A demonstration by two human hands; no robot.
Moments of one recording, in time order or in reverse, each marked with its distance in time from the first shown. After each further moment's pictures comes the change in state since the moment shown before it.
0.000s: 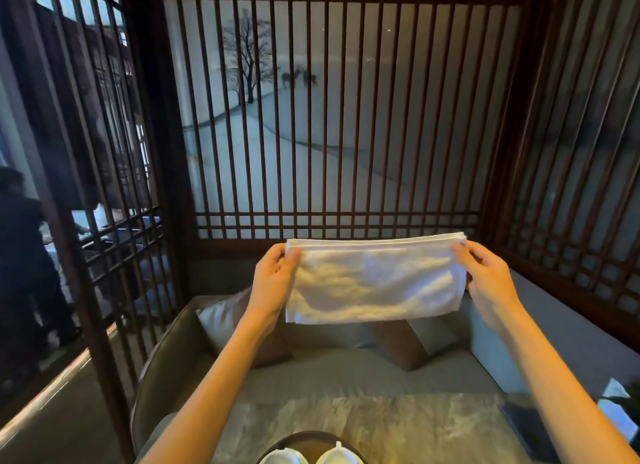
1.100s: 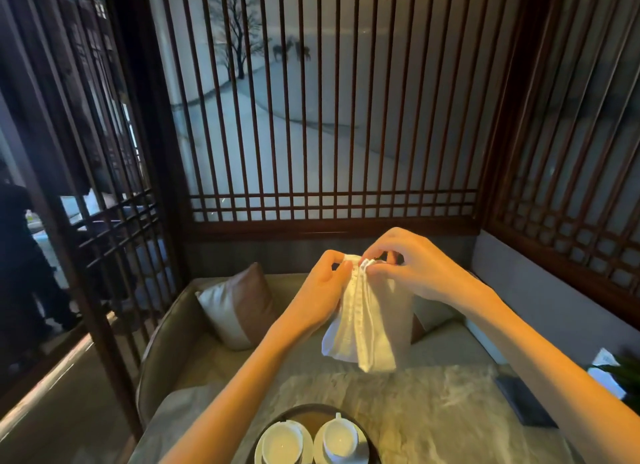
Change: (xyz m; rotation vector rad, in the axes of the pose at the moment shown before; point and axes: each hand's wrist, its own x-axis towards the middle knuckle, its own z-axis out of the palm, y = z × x) left_hand -0.056 0.022 0.053 0.119 -0.371 -0.119; right_hand -0.035 -0.048 0.081 -0.858 -0.550 -0.259
